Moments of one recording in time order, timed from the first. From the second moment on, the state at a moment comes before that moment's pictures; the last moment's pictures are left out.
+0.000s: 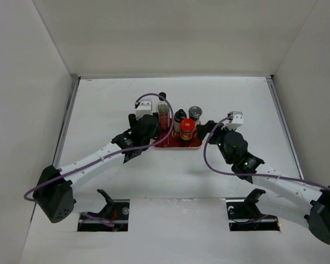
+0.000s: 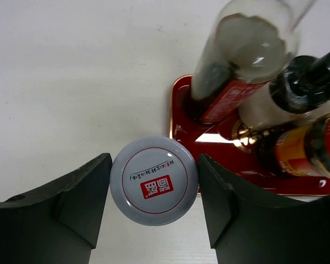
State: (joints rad) left arm -0.76 1.23 0.86 -0.22 -0.65 -0.48; right arm 0.71 0.97 0.49 0.32 0.47 0.49
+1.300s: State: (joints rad) left arm -0.89 1.35 0.85 0.18 -0.66 -0.44; right arm 0.70 0.90 0.44 0.35 0.50 0.49
